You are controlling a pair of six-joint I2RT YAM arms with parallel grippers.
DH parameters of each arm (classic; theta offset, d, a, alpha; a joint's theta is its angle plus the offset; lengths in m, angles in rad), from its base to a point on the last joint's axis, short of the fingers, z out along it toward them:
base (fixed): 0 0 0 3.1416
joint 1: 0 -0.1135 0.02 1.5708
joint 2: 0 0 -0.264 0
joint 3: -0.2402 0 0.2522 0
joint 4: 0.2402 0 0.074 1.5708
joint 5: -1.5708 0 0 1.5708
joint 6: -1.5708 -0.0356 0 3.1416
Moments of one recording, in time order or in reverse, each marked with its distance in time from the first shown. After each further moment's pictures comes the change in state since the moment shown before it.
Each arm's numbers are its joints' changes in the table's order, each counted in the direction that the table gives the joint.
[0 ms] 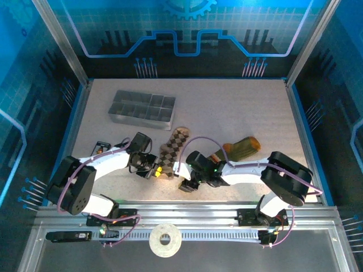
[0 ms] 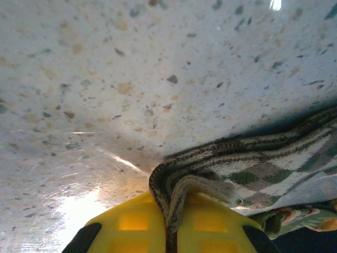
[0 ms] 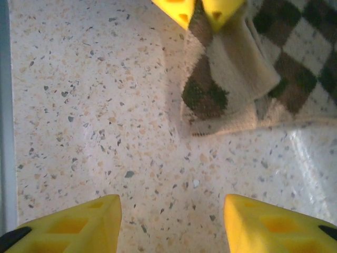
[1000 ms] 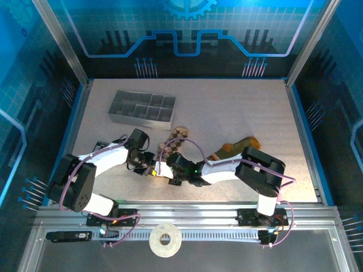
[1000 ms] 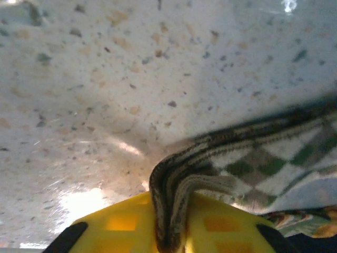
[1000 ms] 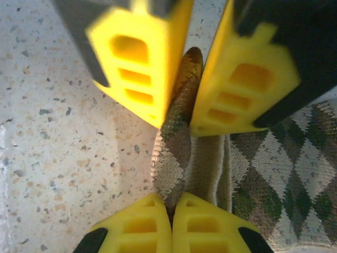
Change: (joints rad) left arm -0.066 -0.010 -0.042 0.090 -0.004 -0.048; right arm -0.071 0.253 -0.224 -0.096 -0.193 0.099
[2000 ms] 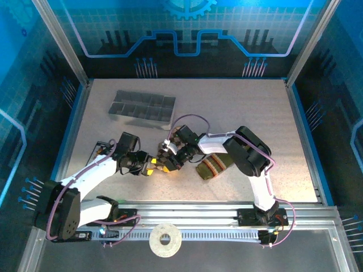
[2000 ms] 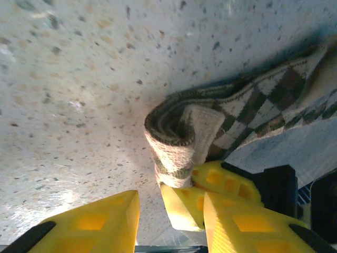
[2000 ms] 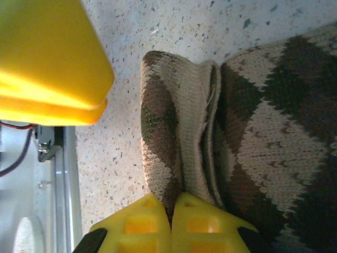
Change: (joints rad) left arm -0.030 -0.235 0.111 -0.087 0.007 0.033; right arm 0.330 0.263 -0.318 0.334 0.883 -0.405
